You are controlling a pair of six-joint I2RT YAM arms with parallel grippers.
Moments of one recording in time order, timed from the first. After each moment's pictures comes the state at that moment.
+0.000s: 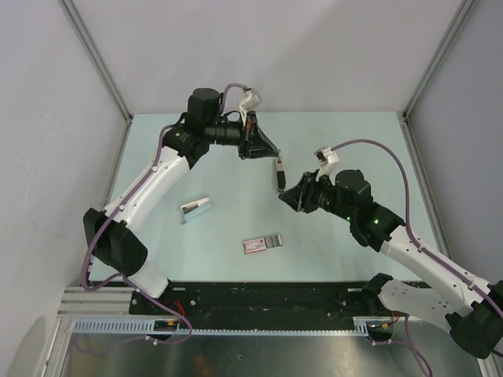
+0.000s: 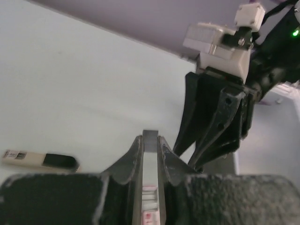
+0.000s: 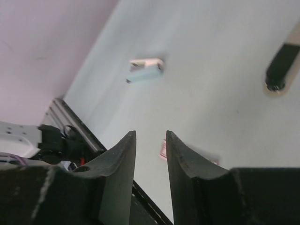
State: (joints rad) left arm -0.50 1.61 1.64 -0.44 0.96 0.05; right arm 0.71 0.97 0.82 -0.17 -0.16 0.54
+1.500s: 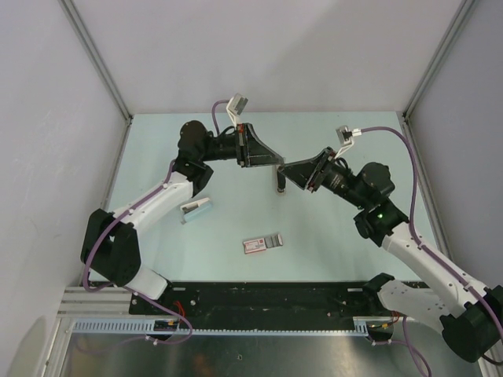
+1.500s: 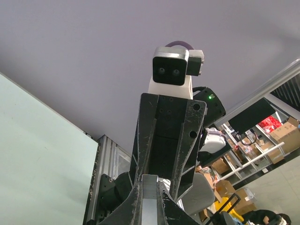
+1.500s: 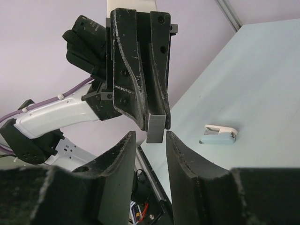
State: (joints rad) left arm -0.52 1.51 1.15 0.67 1.06 -1.15; right arm 0.57 0.96 0.82 0.33 -0.41 0.83
